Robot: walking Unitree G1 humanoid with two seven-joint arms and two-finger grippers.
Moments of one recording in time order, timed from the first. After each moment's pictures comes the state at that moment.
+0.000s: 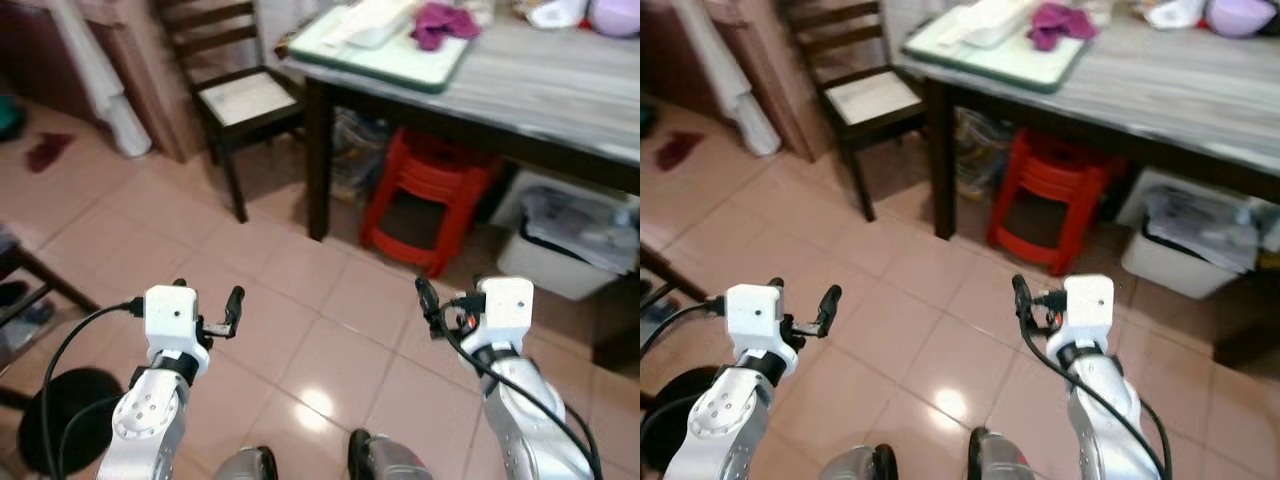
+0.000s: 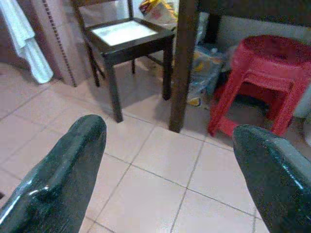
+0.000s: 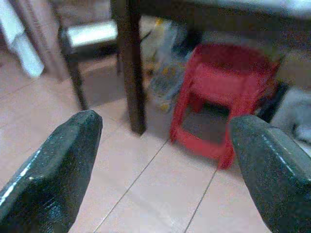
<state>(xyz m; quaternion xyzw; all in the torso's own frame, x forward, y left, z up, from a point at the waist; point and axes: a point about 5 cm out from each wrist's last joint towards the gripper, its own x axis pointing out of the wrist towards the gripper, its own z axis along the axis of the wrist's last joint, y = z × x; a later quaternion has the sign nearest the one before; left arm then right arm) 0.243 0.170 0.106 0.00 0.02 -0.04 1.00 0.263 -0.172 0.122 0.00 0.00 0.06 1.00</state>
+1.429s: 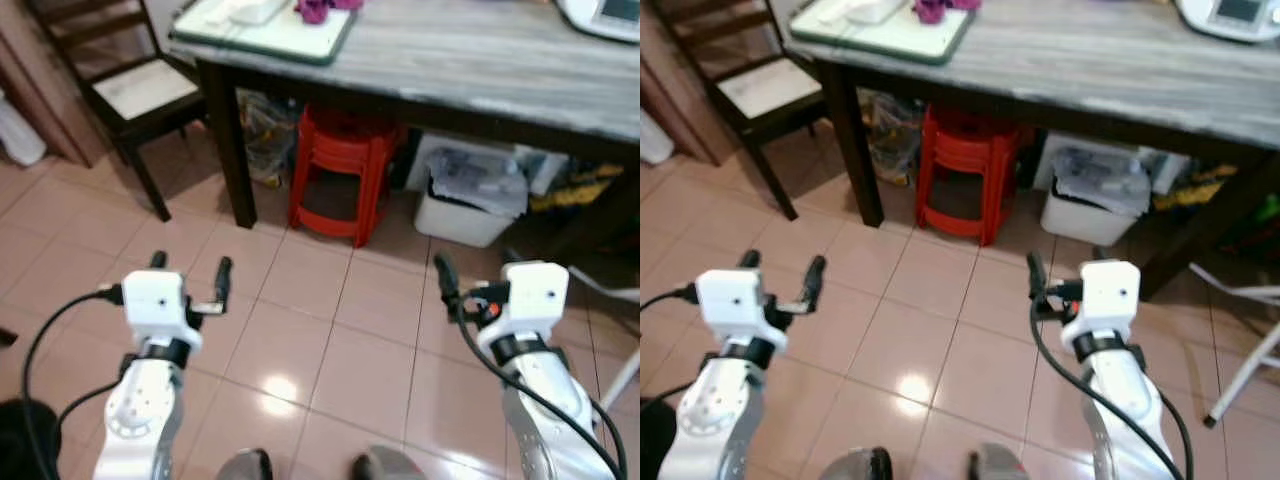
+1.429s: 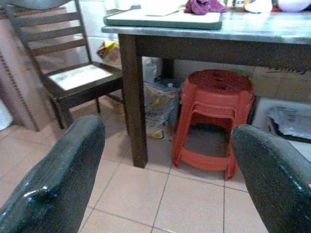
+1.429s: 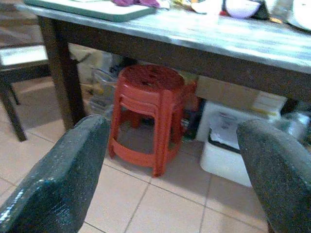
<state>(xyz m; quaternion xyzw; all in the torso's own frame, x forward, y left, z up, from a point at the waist) 0.245 0.170 0.133 0.01 -0.07 -0.01 1.00 0.252 -0.177 0.149 -0.03 -0.06 0.04 1.00</state>
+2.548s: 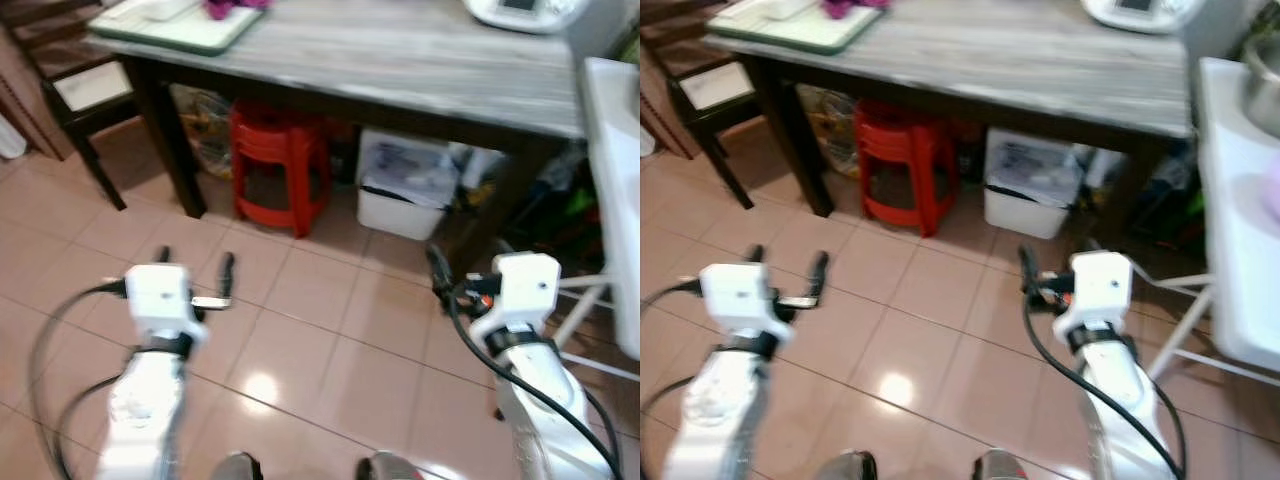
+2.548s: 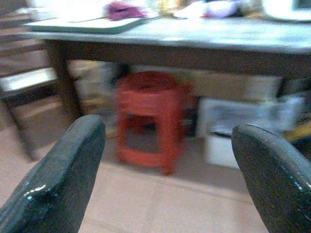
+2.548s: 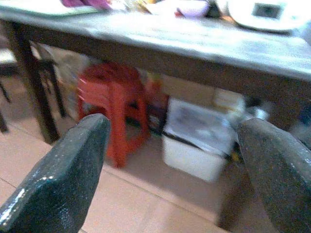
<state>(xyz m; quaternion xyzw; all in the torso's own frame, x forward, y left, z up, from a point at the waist) 0.252 0.156 0.132 0.00 -0.07 -0.04 1.00 0.256 -0.177 0.146 -0.04 -0.05 0.04 1.00</state>
